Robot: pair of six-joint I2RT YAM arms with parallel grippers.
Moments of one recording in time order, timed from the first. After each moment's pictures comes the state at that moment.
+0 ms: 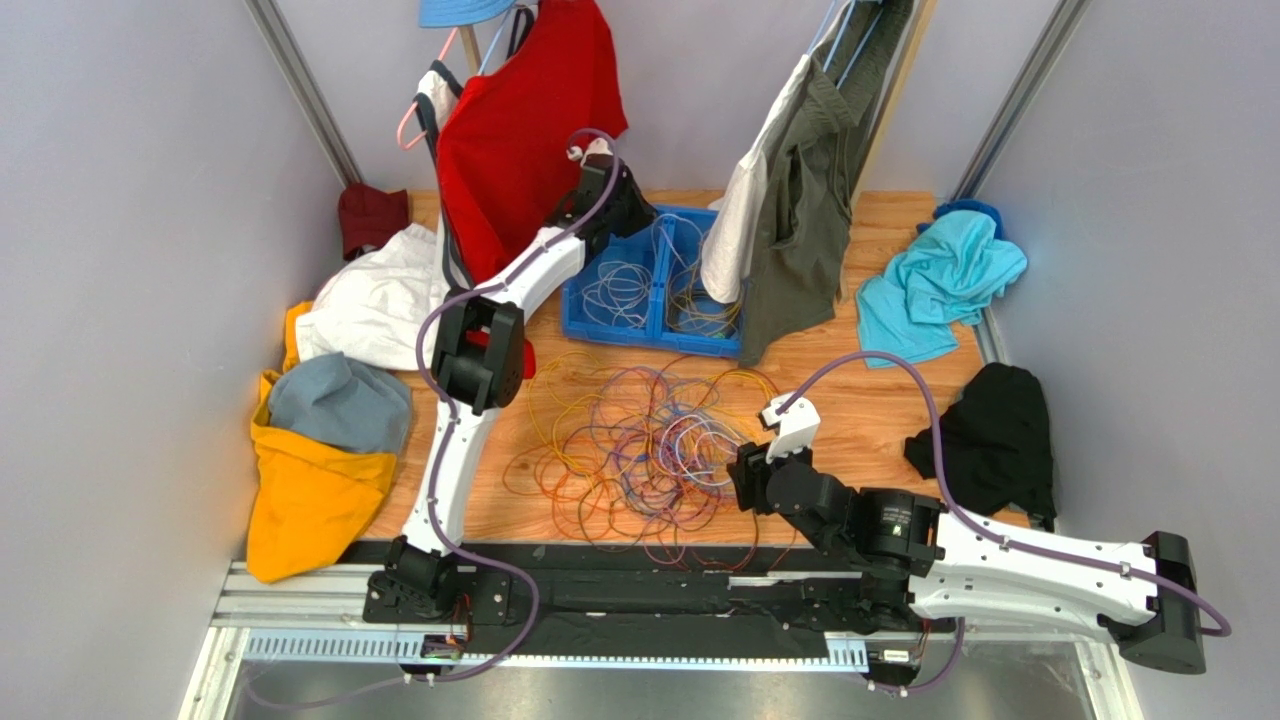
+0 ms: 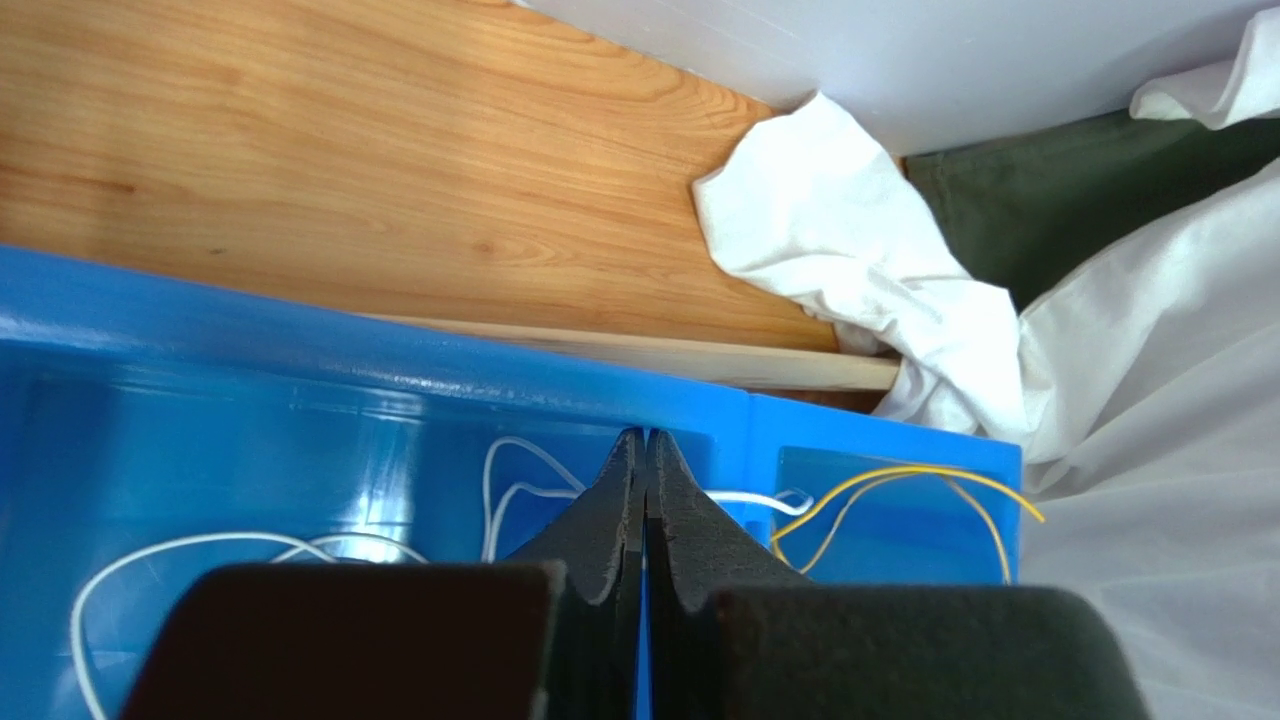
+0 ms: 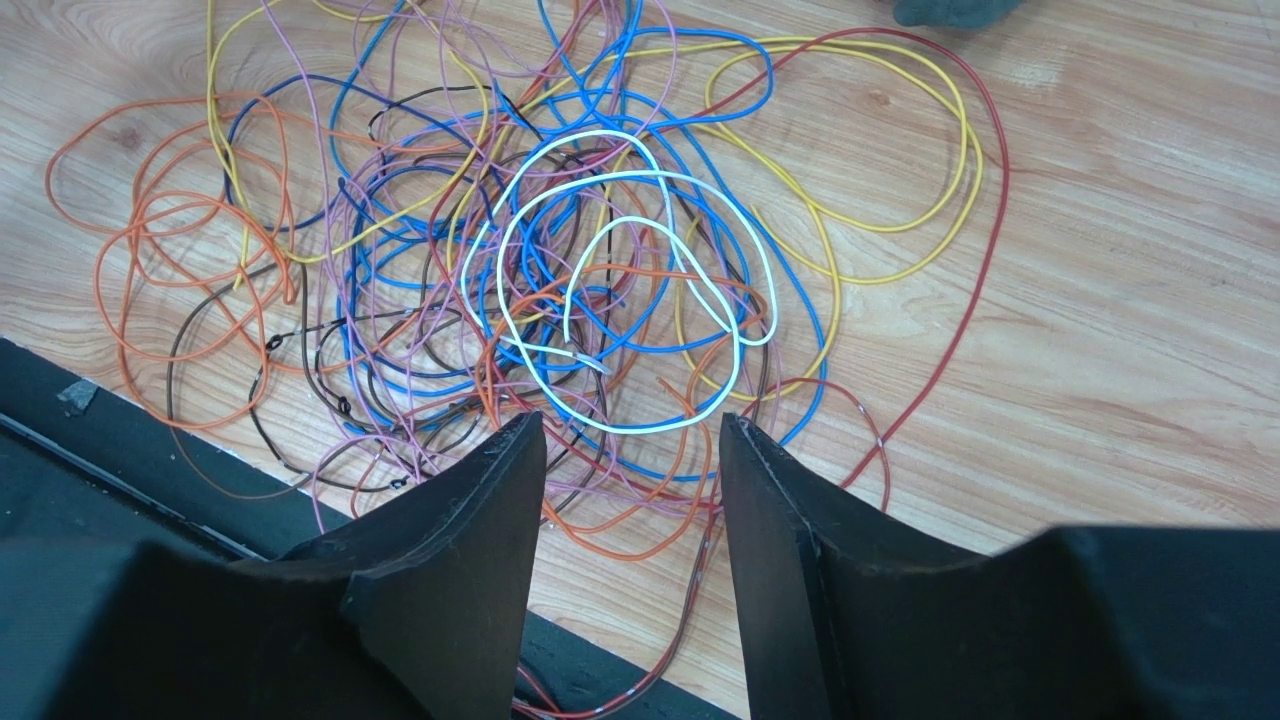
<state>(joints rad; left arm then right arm) -0.41 2.47 2.18 -0.15 0.04 -0.76 1.27 0.68 0.48 -0.42 0.69 0.57</state>
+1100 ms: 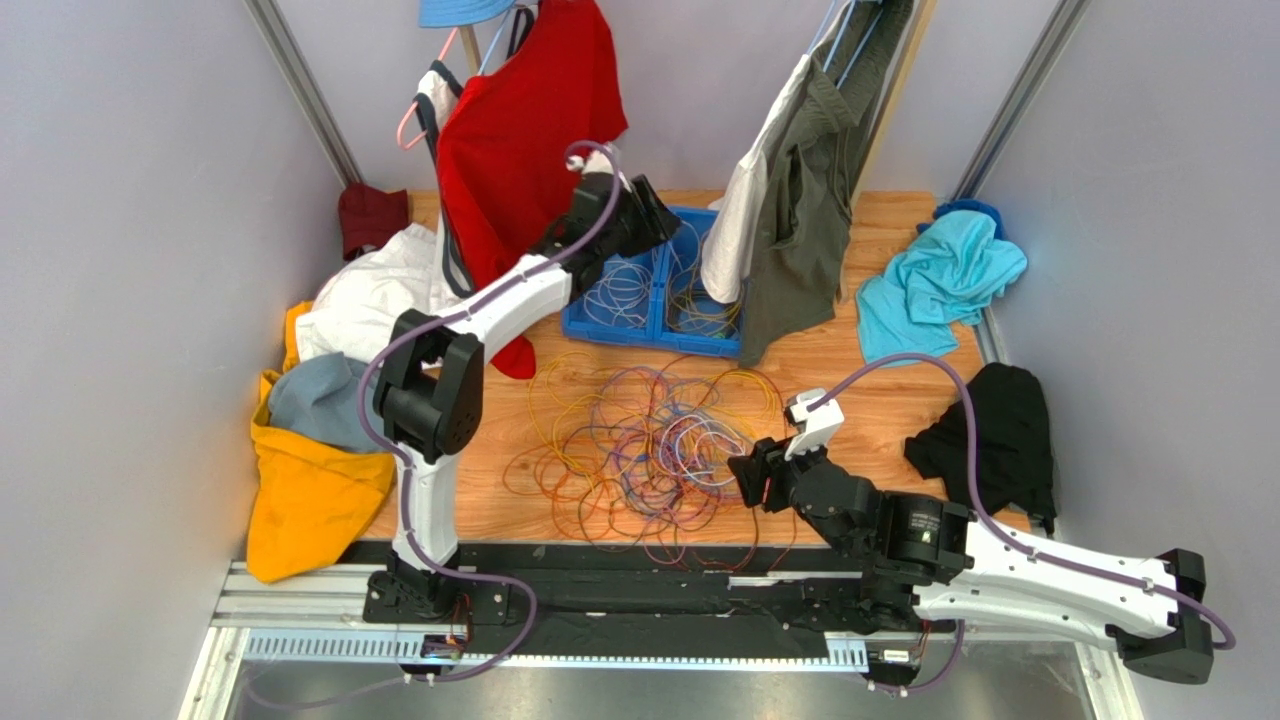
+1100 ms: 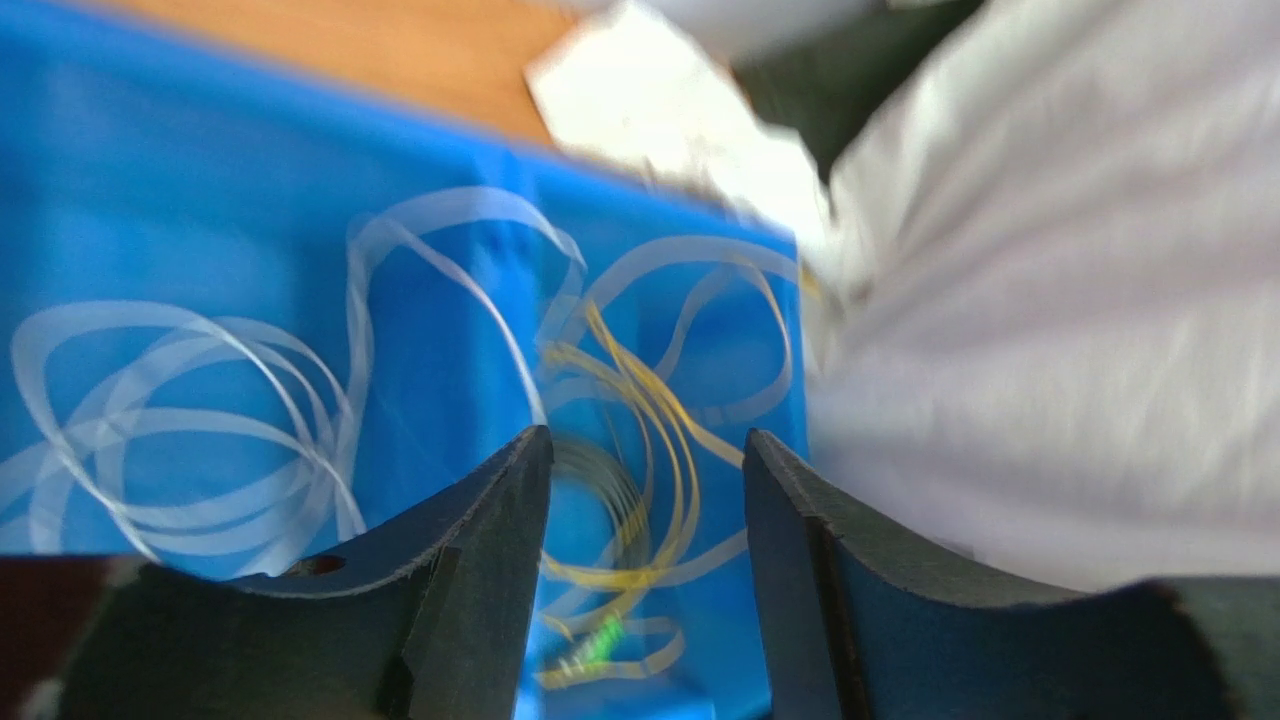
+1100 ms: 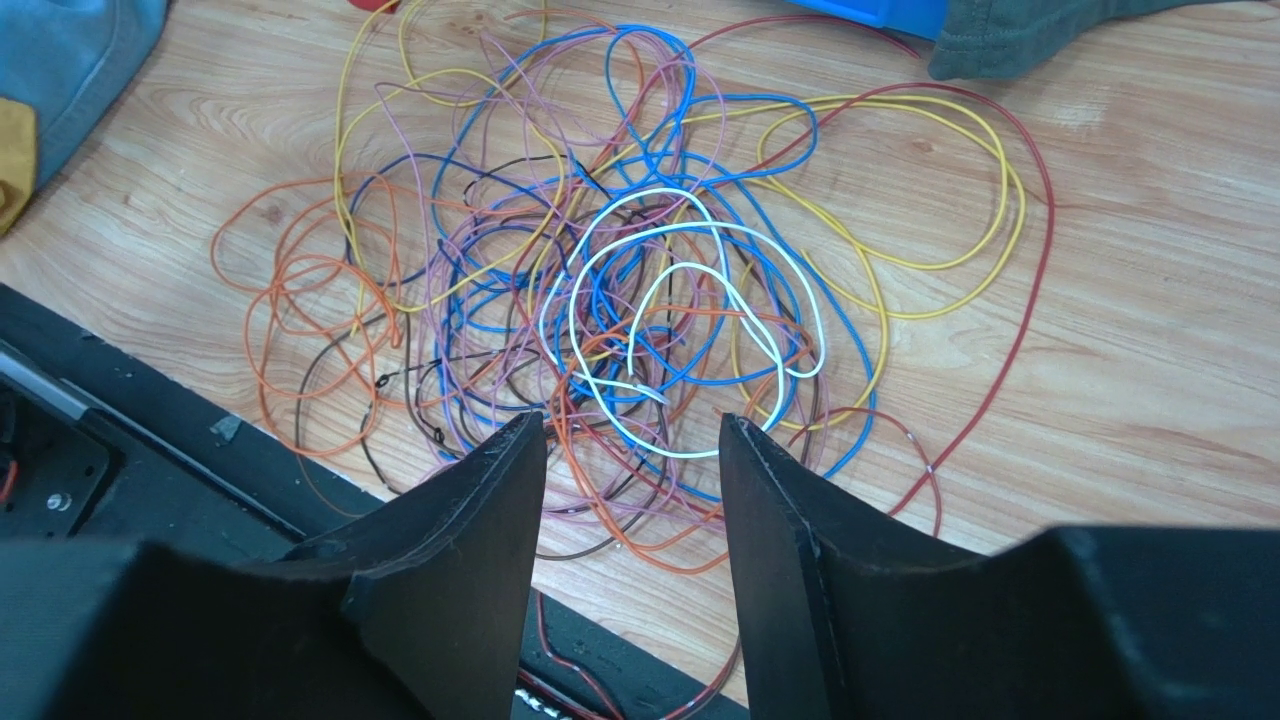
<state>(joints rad) -0.48 2.03 1.68 0.02 0.04 -0.74 1.27 0.55 0.48 -0.41 0.66 0.59</state>
